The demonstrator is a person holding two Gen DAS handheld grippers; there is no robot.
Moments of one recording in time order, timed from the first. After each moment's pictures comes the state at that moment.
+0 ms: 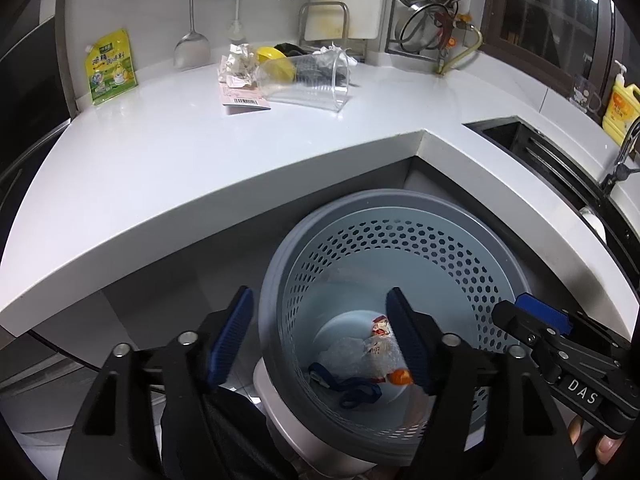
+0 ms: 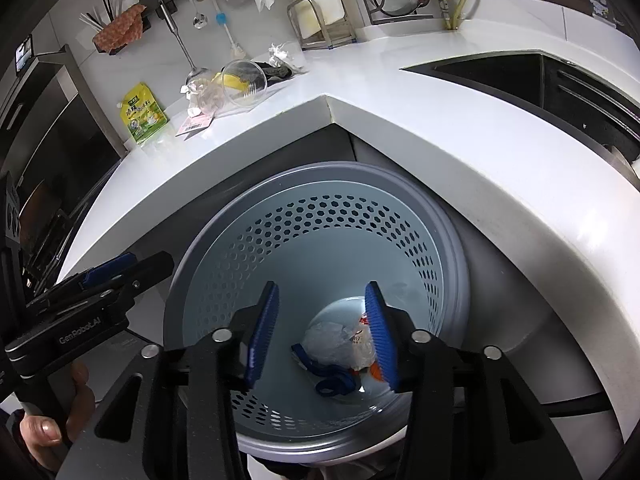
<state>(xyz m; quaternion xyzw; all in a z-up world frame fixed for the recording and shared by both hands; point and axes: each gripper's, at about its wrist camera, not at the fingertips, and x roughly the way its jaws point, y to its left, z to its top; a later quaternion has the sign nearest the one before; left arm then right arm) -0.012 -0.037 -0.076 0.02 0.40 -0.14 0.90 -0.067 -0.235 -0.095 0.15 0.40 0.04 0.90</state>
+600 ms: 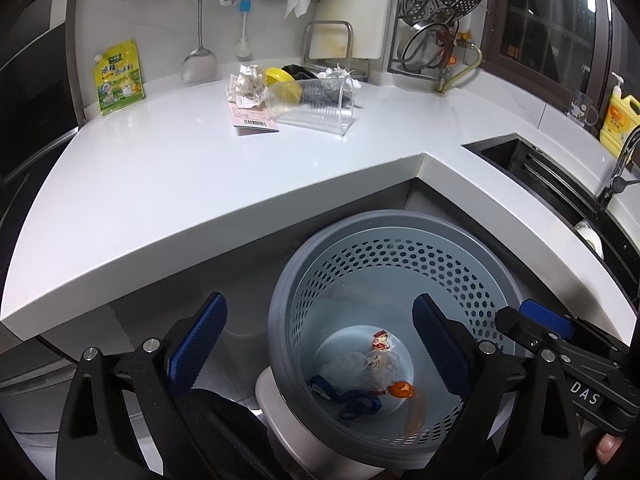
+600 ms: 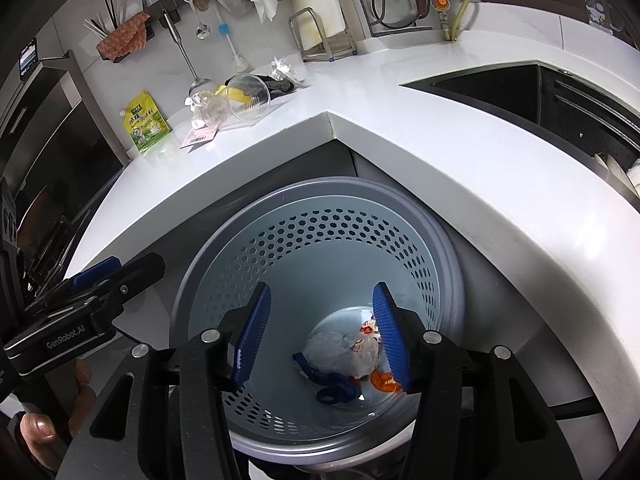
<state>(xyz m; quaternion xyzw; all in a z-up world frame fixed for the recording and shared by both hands) -0.016 -0.030 -0.064 0.02 0.38 -0.14 0.91 -0.070 -0.234 -0.084 0.14 0.39 0.04 0.91</state>
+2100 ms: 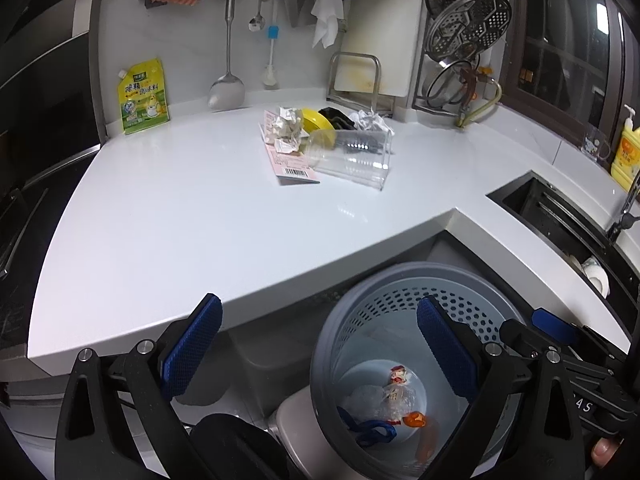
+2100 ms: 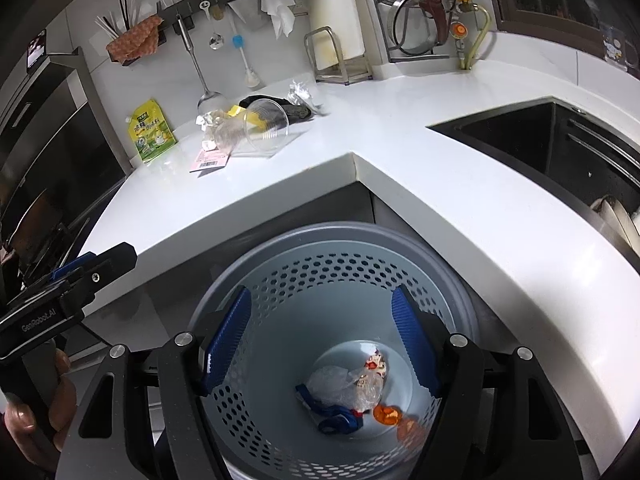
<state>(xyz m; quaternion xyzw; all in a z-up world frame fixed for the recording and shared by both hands) 0.005 0.000 -0.030 0.00 0.34 -0.11 0.93 -0.037 -0.214 -0.061 0.11 0.36 0.04 0.93</state>
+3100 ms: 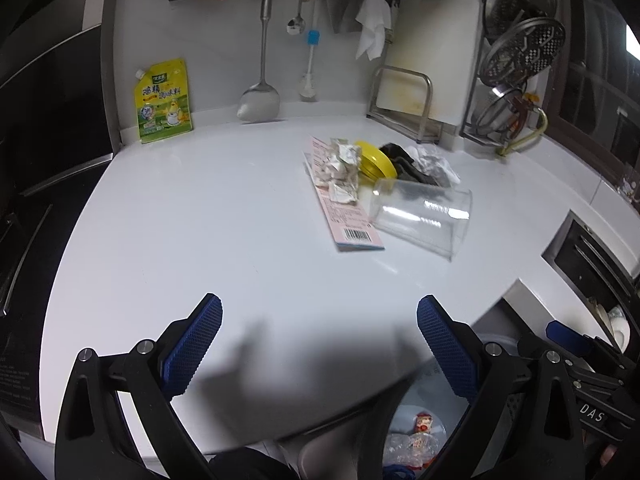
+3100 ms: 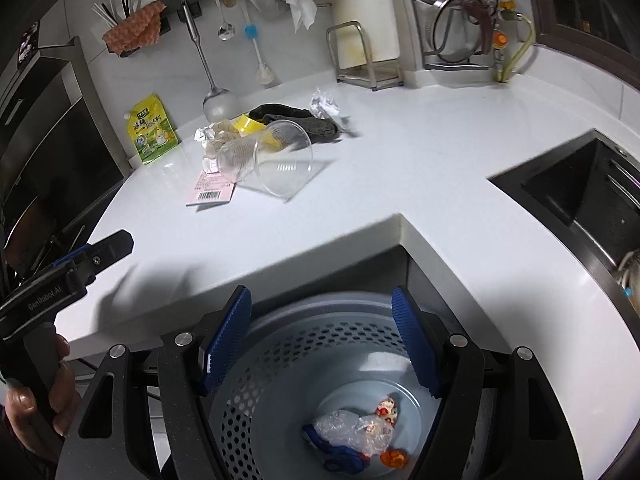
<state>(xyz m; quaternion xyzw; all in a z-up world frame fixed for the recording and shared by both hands) 0.093 0.034 -0.016 -0.03 0.34 -0.07 0.94 0.061 -0.195 -0.043 0.10 0.37 0.07 0.92</state>
